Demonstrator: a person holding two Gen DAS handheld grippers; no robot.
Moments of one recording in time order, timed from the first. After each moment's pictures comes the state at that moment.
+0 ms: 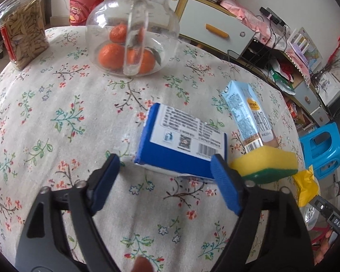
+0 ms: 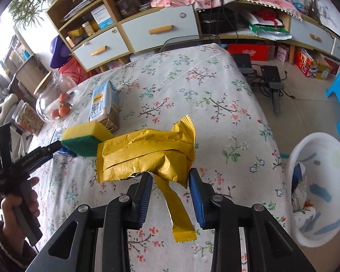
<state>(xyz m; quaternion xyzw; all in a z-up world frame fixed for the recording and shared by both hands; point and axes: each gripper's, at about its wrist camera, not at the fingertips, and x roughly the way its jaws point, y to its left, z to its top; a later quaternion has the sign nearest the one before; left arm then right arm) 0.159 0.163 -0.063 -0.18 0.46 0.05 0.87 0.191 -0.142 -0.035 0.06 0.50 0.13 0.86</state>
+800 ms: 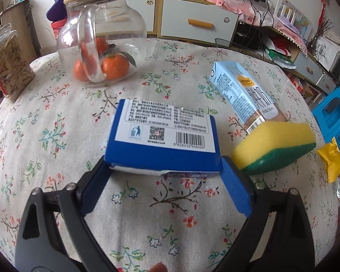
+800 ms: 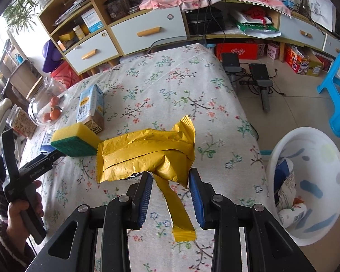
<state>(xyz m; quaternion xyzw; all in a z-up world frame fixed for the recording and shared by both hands) 0.170 0.135 -0.077 -0.08 0.45 0.05 0.89 0.188 -0.169 -0.034 0.06 0.49 0.11 0.86</state>
